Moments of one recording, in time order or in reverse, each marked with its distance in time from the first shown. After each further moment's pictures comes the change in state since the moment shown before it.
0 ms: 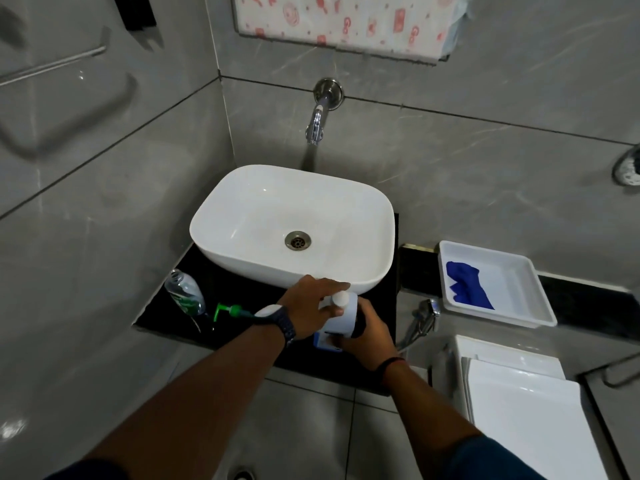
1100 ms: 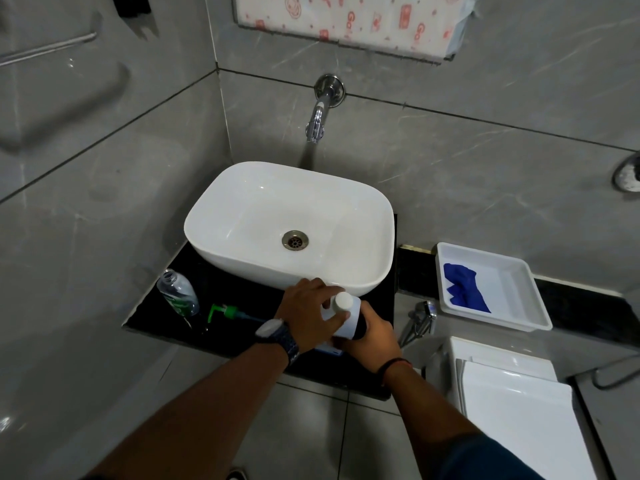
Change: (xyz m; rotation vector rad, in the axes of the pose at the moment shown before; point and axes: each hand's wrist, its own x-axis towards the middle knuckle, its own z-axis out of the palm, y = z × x) left_hand -0.009 0.012 0.009 0.113 0.263 0.035; right_hand 0.003 0.000 -0.011 -0.088 -0.015 0.035
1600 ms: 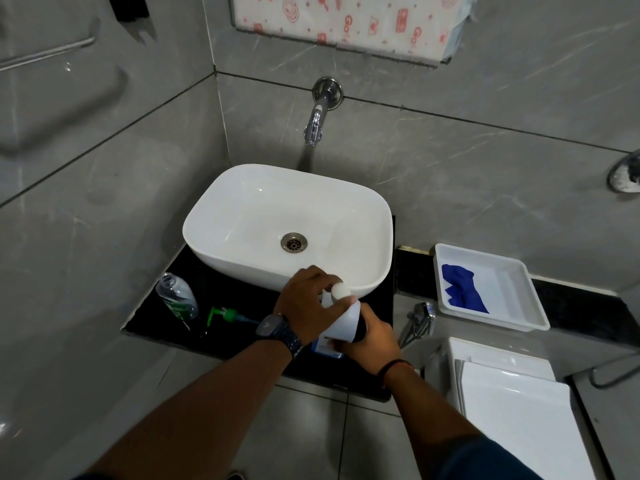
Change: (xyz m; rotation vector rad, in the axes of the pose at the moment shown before) left_hand 0.011 0.004 -0.006 -0.103 0.170 0.017; right_hand -0.001 -0.001 -0.002 -0.038 -0.019 0.003
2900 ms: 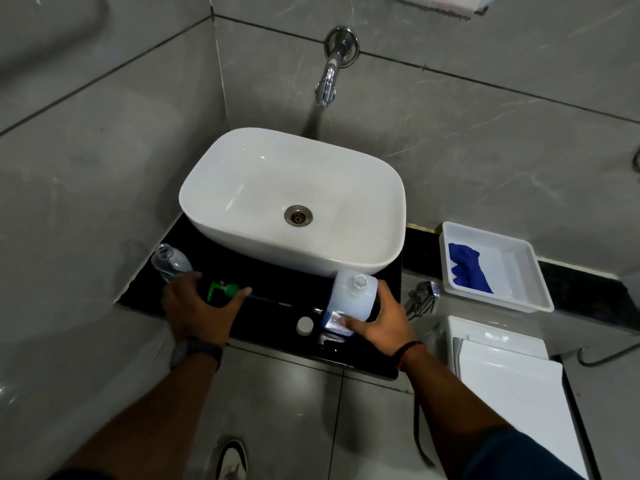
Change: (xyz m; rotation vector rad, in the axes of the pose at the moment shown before) left_hand -0.081 -0.143 -0.048 0.188 0.522 -0.539; right_hand 0.001 0.009 0.002 0.116 0.015 -0.038
